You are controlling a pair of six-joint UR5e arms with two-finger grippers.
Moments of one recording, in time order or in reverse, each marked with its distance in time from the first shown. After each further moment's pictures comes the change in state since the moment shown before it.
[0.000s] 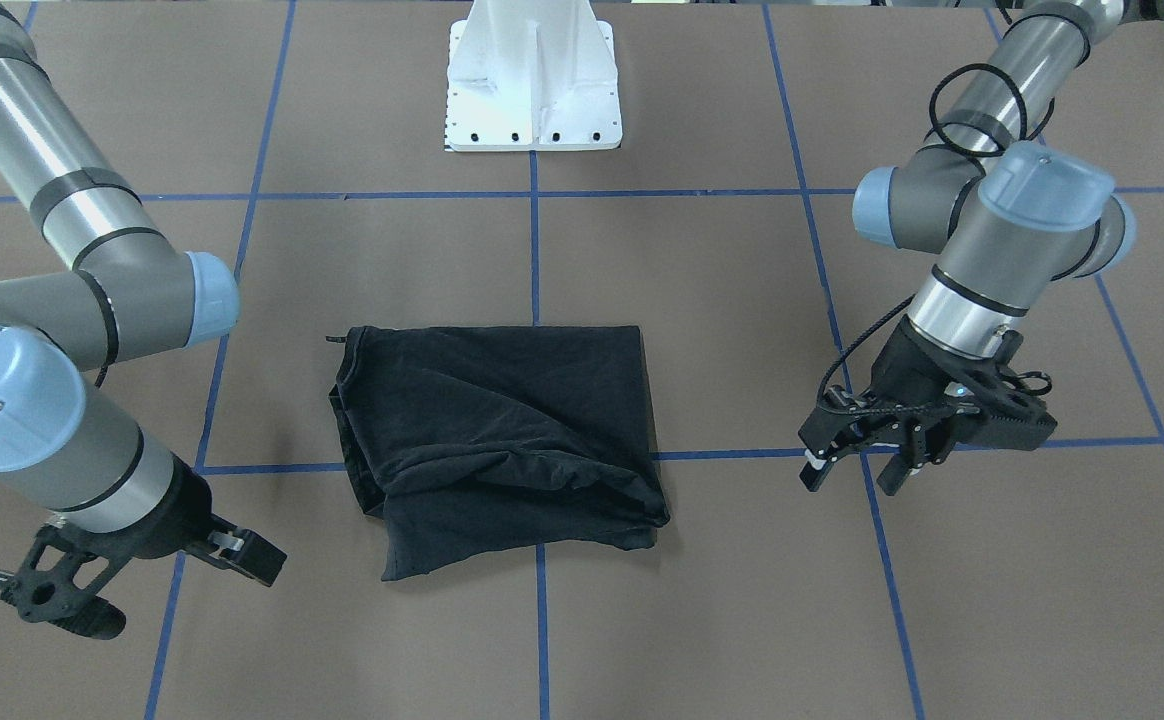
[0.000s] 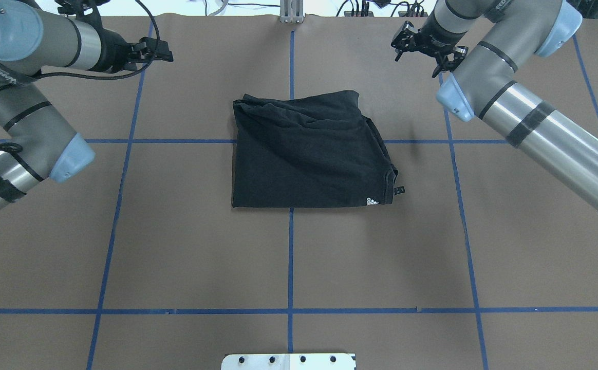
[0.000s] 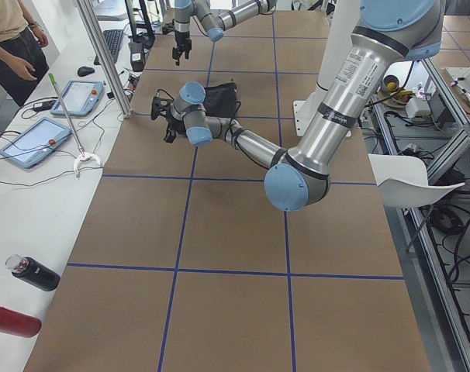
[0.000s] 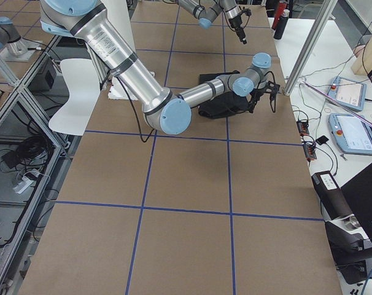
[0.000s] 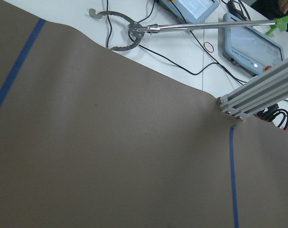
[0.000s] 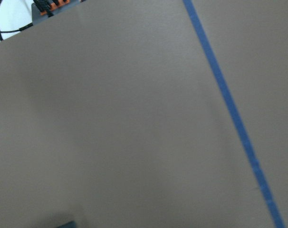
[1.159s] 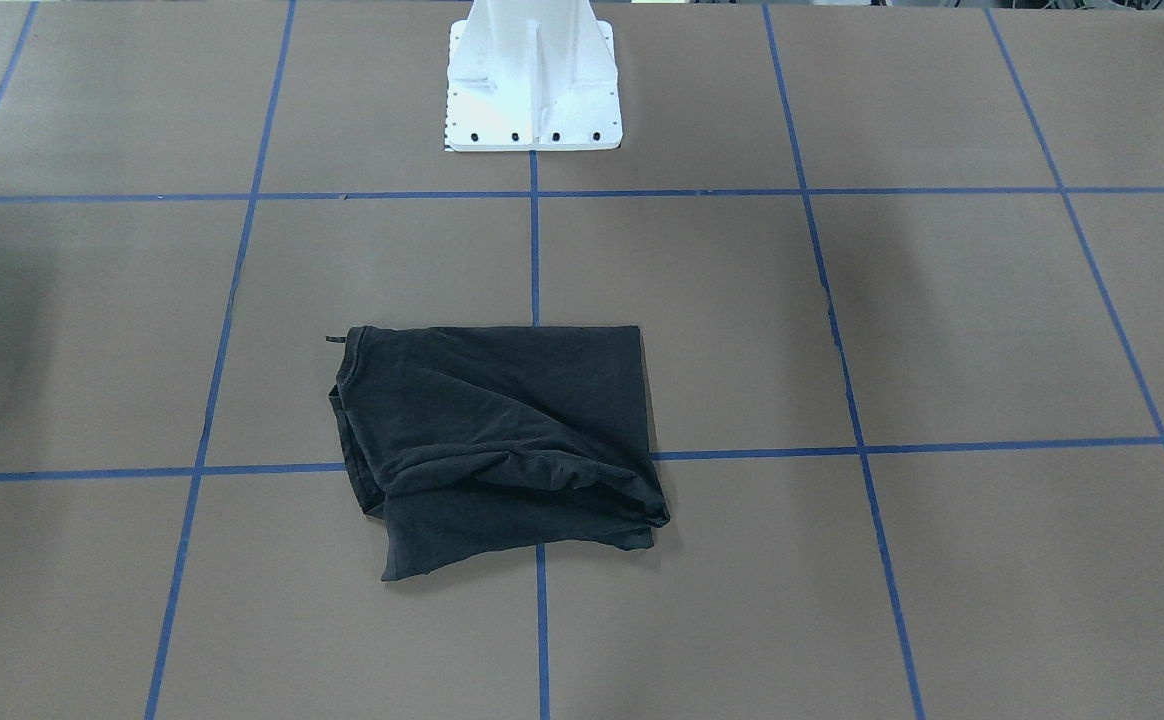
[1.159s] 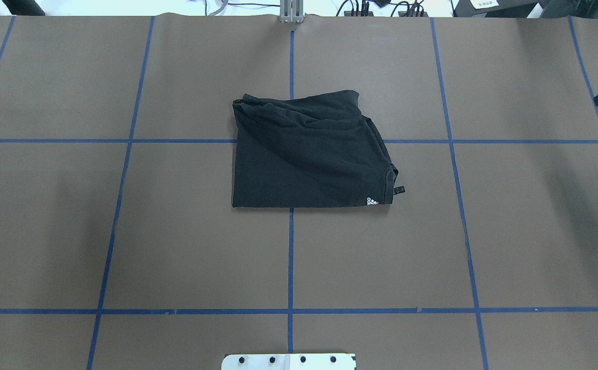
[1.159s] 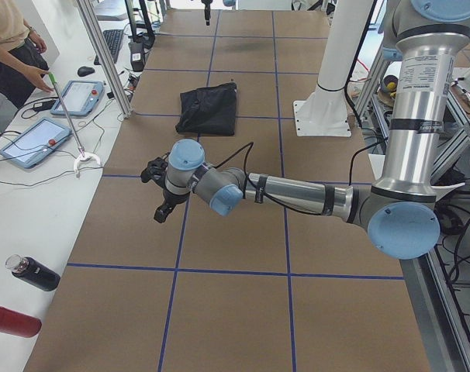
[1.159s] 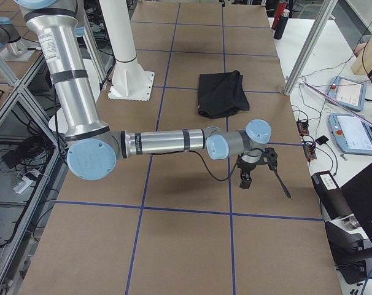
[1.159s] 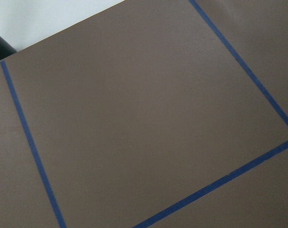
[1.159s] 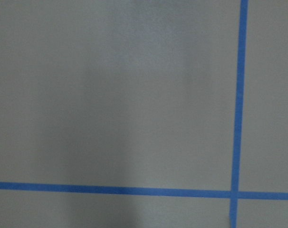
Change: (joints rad) left arm -0.459 0.415 -0.109 0.215 -0.372 1.010; right arm 0.361 -0.479 0.186 -0.144 0.161 -0.908
